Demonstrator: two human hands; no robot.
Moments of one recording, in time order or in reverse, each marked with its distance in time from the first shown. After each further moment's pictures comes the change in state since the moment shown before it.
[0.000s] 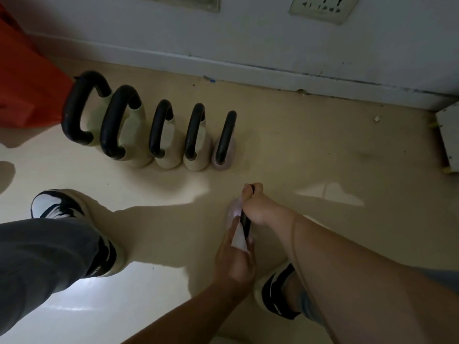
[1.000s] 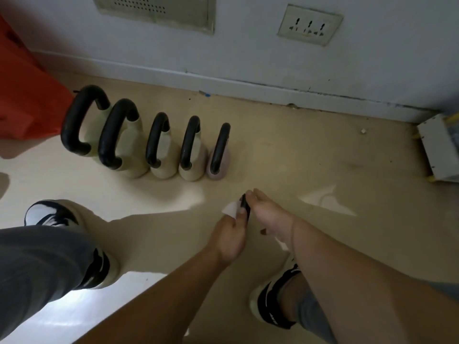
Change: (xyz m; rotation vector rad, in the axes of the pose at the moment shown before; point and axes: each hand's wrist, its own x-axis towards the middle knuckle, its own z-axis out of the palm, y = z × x) left_hand 0.053 0.047 -0.027 -0.065 -0.150 -0.254; right_hand -0.018 0.012 -0.024 0.183 0.015 0.011
